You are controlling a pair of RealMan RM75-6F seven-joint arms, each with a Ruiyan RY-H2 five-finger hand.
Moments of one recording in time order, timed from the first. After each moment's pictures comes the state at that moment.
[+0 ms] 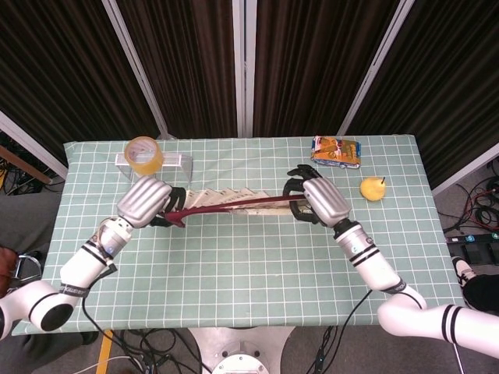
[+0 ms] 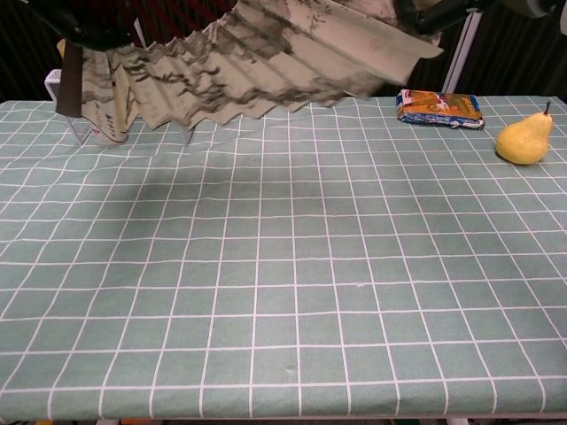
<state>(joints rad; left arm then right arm) -0.78 -1.07 -0.22 -1.83 1.23 0.92 0.08 0.76 -1.26 0.29 -1.73 -1.21 0.98 0.10</state>
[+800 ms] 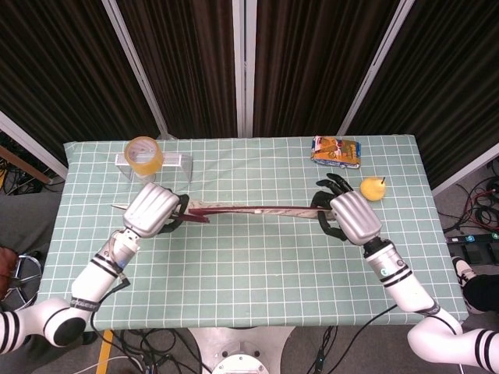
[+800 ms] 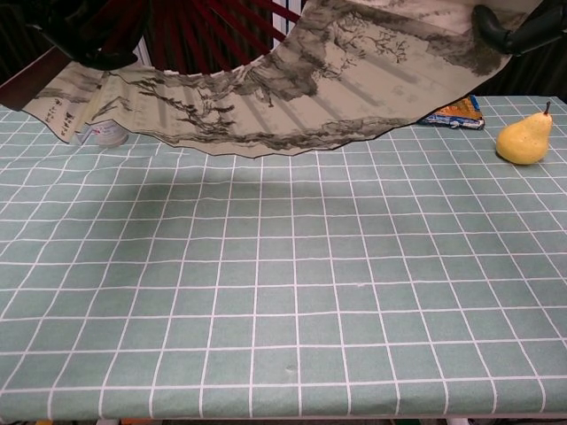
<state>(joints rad) -0.77 -1.17 -0.16 -1.91 1.16 1.08 0.49 0.62 -1.17 0.17 -1.75 -1.42 1.14 0.01</state>
